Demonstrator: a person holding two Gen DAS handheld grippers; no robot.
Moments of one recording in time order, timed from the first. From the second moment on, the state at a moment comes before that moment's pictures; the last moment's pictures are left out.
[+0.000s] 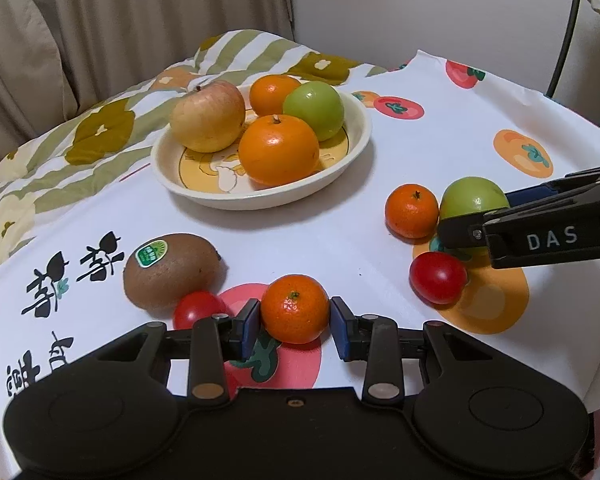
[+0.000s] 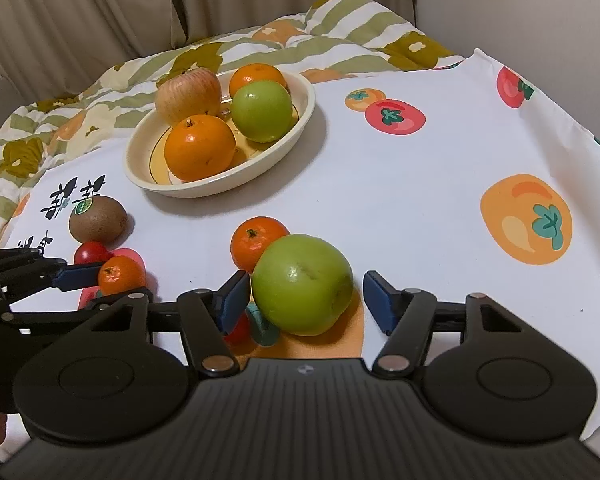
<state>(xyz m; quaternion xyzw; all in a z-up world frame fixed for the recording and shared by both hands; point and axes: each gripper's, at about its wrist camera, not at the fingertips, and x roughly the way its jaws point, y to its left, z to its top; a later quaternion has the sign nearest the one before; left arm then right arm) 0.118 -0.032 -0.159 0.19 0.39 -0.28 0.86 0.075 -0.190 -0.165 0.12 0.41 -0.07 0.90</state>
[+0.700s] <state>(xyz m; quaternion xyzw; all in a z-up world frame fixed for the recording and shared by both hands) 0.083 -0.007 -0.098 0.12 0.38 -0.23 0.89 0.059 -0.184 -0.125 0.11 0.41 -0.05 0.91</state>
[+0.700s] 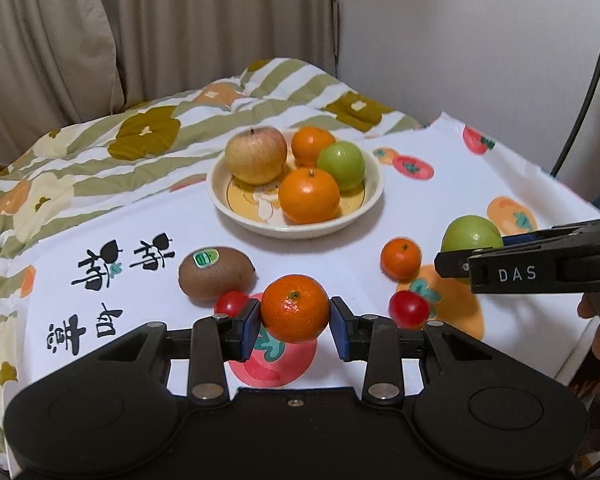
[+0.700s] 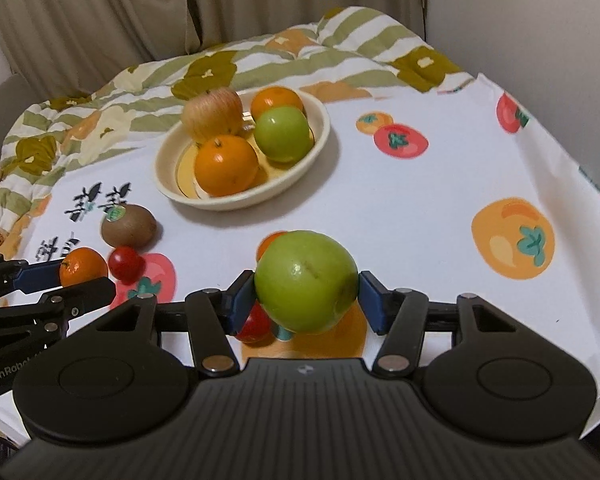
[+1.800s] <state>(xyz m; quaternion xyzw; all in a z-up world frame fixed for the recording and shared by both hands) 0.185 -0.040 -0.055 0.07 0.37 -0.09 0.92 0.201 -0.205 -0.057 0.02 0.38 0.12 0.92</state>
